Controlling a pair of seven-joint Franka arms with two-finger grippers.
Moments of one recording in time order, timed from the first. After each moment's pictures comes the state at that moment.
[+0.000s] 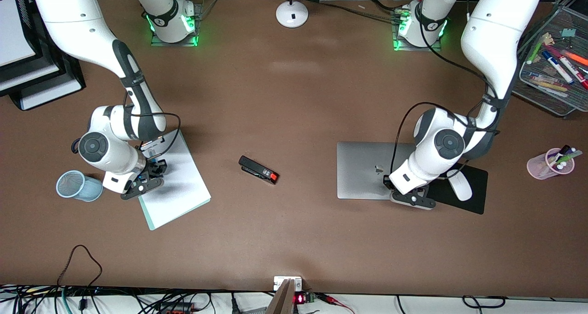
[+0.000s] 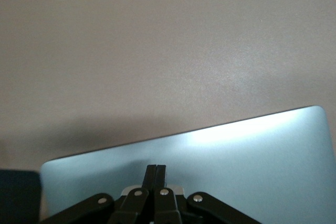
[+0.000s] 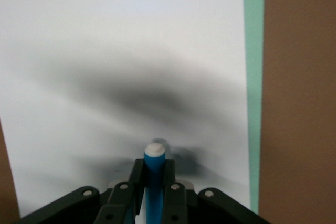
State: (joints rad) left arm -0.04 0.64 -0.24 -1.70 0.16 2.44 -0.15; right arm 0.16 0.60 -0.08 -1.80 0.01 2.41 -0.37
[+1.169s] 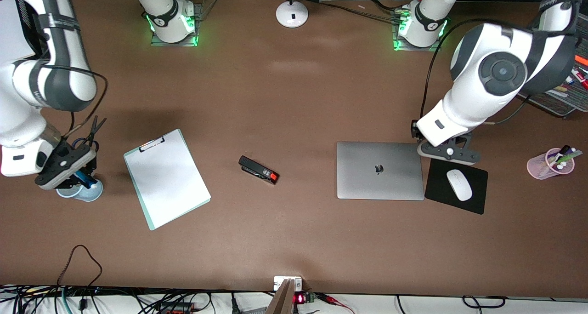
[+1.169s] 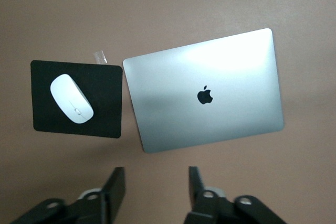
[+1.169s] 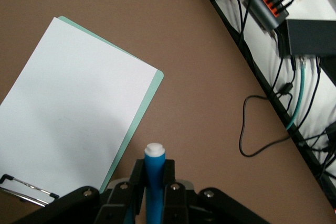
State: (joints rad) left arm -0.03 0.22 -0.26 -1.69 0.11 1.84 -0.12; right arm 0.02 0.31 -0.10 -1.79 0.15 2.41 -1.19
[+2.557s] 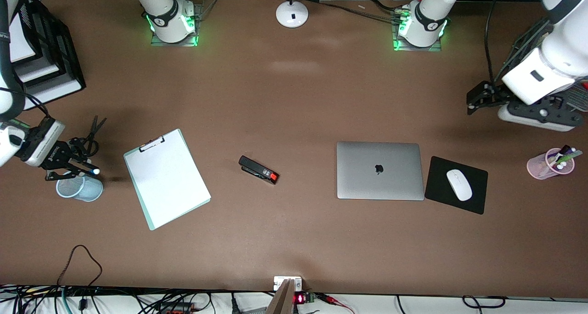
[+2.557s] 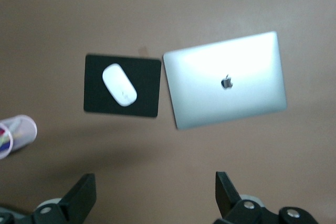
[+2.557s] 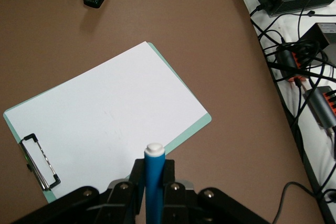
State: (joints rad) left arm -0.09 0.02 -0.01 -1.65 0.01 1.66 0.09; right arm -0.18 0.37 -0.10 -1.77 0.72 2.13 -2.14
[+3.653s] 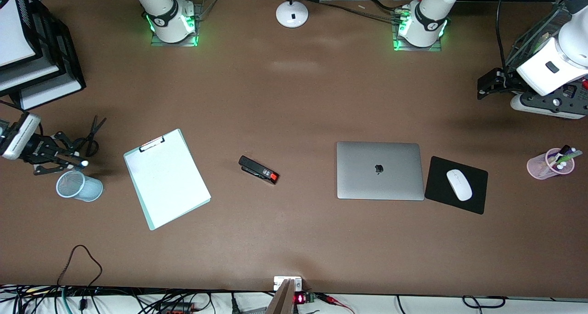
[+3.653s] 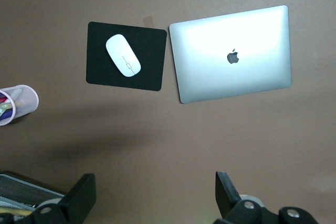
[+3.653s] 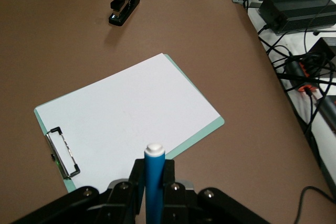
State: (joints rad) left arm -0.08 0.00 0.00 -1.65 0.01 1.57 0.08; right arm -0.30 0.45 -0.10 -1.68 0.79 1.92 -2.27
